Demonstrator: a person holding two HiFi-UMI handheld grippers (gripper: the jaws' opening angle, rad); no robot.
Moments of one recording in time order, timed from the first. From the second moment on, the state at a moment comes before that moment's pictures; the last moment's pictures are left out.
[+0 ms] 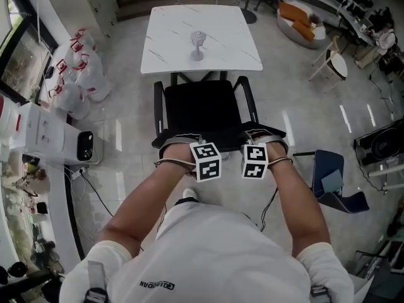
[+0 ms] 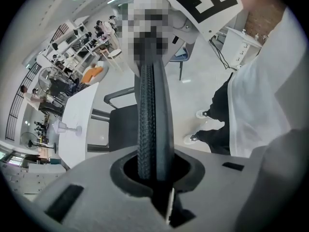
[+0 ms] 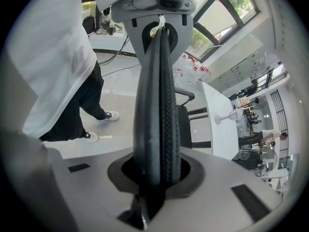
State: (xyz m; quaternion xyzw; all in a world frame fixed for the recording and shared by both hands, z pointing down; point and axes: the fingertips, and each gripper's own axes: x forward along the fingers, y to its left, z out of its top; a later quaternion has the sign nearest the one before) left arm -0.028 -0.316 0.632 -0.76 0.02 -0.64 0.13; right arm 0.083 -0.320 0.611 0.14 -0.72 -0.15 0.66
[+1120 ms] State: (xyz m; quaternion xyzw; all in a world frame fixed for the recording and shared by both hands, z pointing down) left arm -0.034 -0.208 0.626 -0.74 0.03 -0.66 0.08; right arm 0.078 -0.209 0.605 0.11 -0.74 -0.15 0.65
